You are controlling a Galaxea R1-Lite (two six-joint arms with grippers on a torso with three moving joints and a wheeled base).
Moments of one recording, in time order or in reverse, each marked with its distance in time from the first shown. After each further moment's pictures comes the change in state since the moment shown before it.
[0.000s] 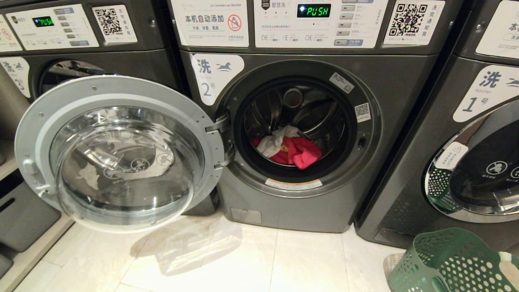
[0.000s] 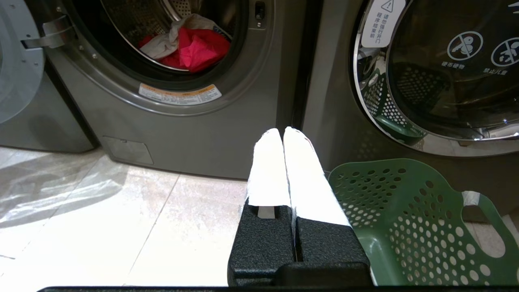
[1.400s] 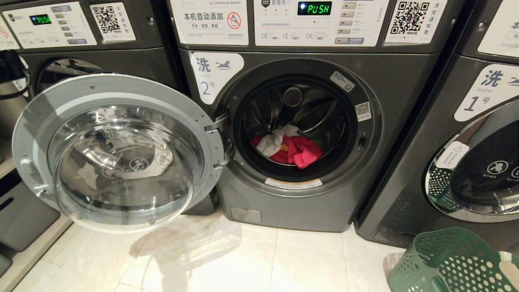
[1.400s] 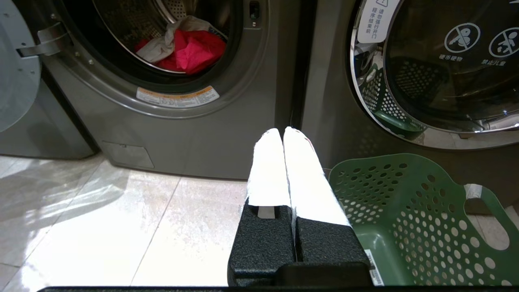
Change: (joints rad) left arm 0.413 1.900 -1.772 -0.041 -0.207 -0.064; right arm 0.000 0.000 0.000 -0.002 -0.023 0.032
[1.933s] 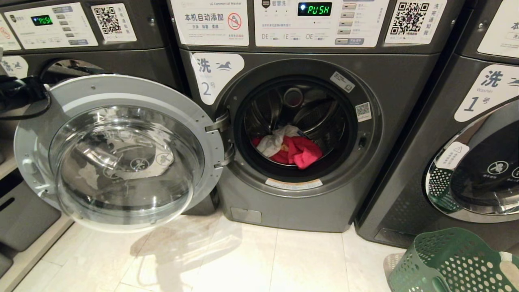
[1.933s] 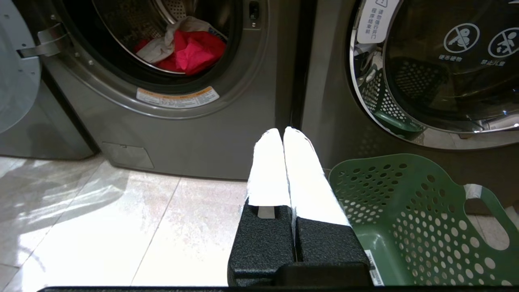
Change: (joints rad) left arm 0.000 0.179 -0.042 -0.013 -0.102 -0.003; right arm 0.000 0.000 0.000 0.000 -0.002 0.000
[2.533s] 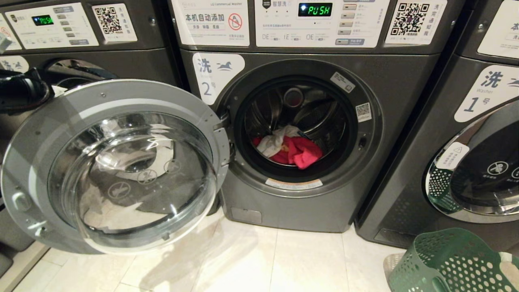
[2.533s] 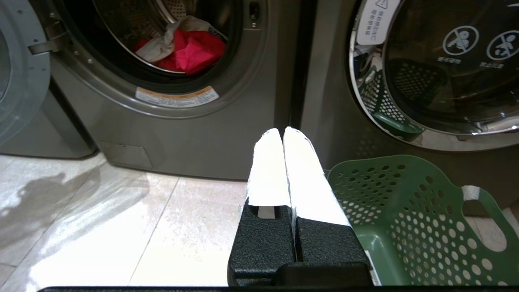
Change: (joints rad) left arm -0.119 -0.288 0.164 0.347 -0.120 -0.069; right arm 0.000 0.000 0.000 0.000 0.002 -0.009
